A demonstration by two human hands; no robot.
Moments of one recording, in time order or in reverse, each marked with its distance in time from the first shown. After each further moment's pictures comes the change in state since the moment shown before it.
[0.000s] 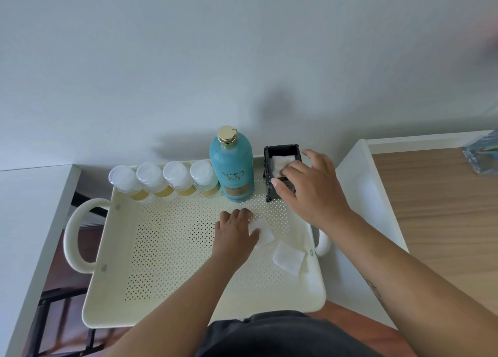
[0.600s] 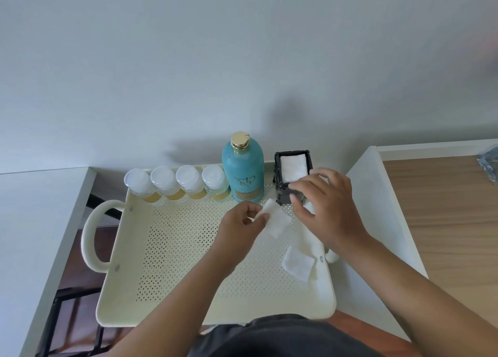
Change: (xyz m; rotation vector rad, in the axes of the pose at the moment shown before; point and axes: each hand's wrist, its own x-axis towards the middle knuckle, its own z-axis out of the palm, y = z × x) left_hand -0.019 0.022 -0.068 -0.841 -0.015 -0.114; right_hand -0.026 -0.008 -0.010 0.164 0.264 -0.118
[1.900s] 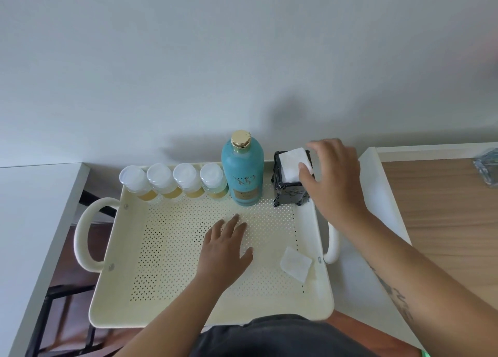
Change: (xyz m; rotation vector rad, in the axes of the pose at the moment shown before) left_hand 0.001 -0.089 -0.007 1.061 -0.015 0.209; right_hand 0.042 0.004 -0.005 0.054 0.017 0.305
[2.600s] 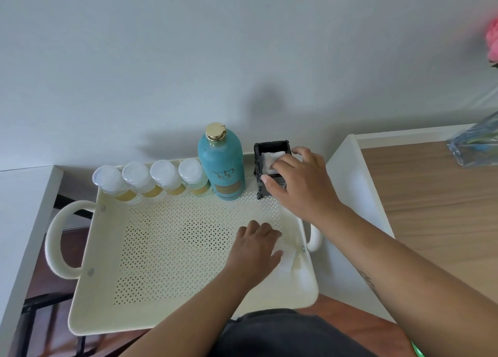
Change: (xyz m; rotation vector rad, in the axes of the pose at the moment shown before) left_hand 0.009 0.079 0.006 -0.008 -0.074 0.328; right_hand -0.015 0.014 0.018 -0.238 -0.271 -0.137
